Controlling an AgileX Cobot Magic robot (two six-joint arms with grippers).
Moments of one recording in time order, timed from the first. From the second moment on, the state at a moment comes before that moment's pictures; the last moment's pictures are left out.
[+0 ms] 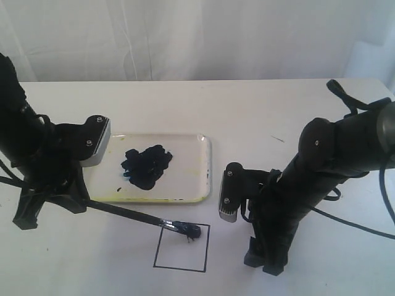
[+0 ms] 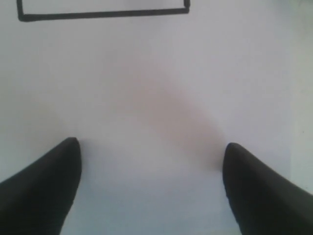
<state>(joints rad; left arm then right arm) -0.35 1.60 -1.03 -0.34 0.96 1.50 0.45 1.78 -0.85 0.45 0.55 -1.30</state>
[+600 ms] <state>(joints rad) -0.35 1.62 -1.03 -0.40 0.94 1.54 0.45 1.78 -0.85 0.45 0.55 -1.30</state>
